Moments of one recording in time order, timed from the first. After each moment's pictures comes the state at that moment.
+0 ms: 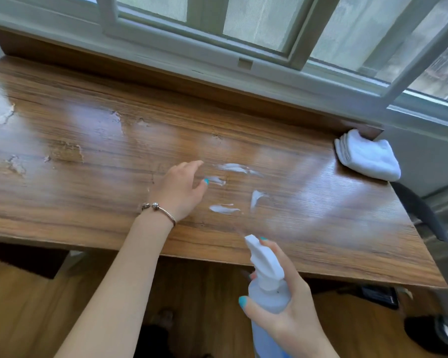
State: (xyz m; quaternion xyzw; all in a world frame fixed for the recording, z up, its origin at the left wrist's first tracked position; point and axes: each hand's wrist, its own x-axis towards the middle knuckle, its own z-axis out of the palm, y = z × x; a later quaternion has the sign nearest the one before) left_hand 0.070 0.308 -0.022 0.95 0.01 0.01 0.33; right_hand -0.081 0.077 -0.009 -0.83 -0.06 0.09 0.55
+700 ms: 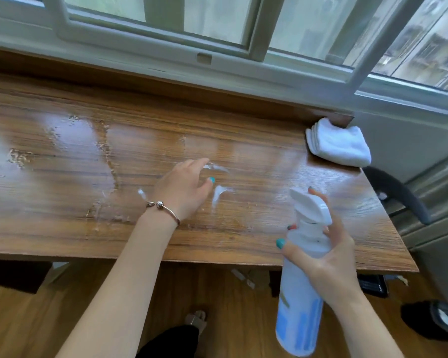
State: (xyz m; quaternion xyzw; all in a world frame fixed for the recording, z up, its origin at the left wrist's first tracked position) left_hand 0.086 0.213 -0.008 0.95 -0.04 0.02 0.32; right_hand -0.034 -0.035 0.028 -0.82 -0.01 -0.08 0.56
